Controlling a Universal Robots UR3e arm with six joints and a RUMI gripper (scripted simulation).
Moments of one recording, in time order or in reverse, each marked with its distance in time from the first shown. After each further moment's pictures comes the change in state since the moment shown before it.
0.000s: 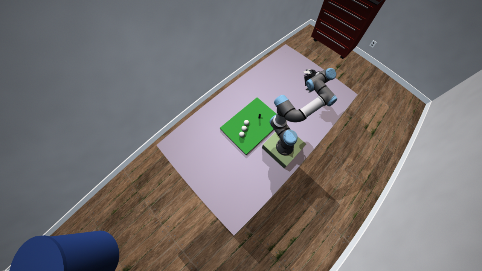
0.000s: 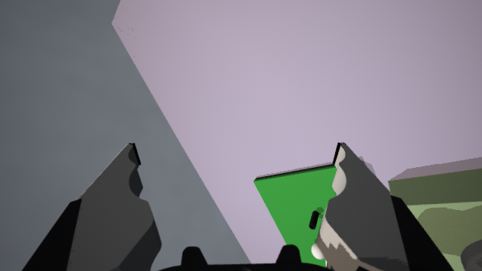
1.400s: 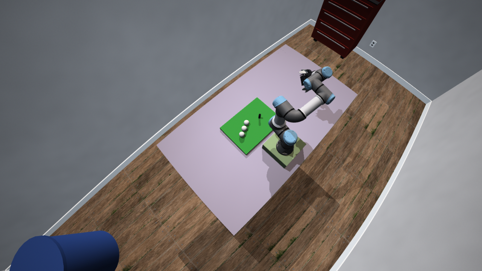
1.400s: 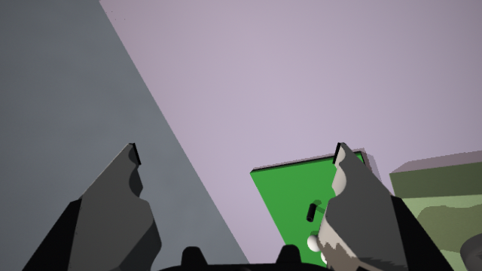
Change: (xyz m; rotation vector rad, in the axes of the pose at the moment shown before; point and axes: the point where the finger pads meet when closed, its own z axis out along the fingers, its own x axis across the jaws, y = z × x) arm -0.004 0.025 0.013 -0.037 0.024 -0.033
